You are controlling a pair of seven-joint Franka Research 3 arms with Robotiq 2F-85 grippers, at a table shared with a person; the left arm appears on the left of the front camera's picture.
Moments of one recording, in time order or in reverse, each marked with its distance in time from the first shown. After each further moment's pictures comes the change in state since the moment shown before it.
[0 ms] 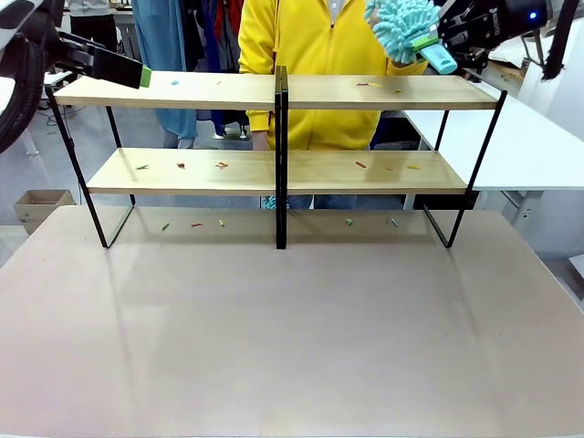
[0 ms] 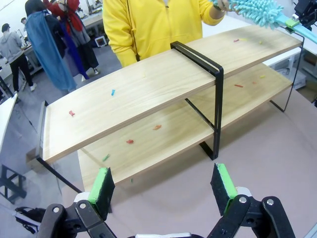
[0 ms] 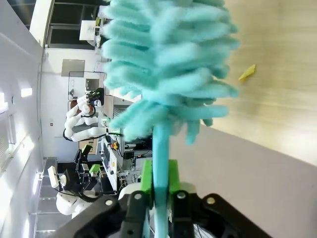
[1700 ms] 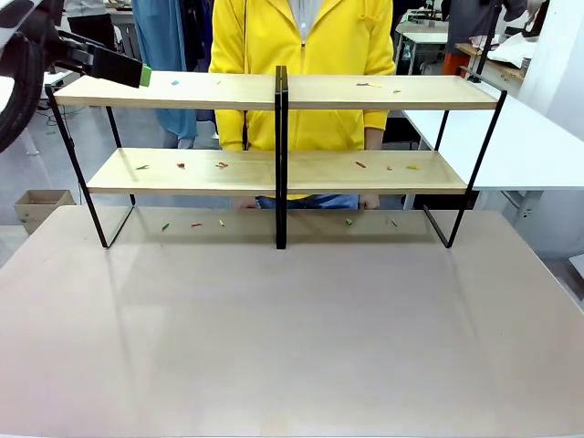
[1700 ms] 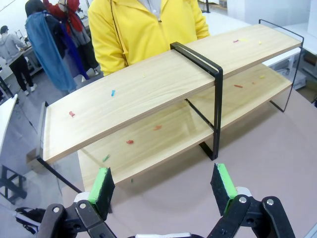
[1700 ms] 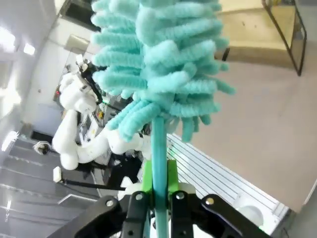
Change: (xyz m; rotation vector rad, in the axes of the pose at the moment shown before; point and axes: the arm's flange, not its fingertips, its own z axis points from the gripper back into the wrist) left arm 0.001 0.000 0.001 0.000 -0.002 -0.001; right arm -0.277 -0.026 0.356 0.015 -0.092 0.293
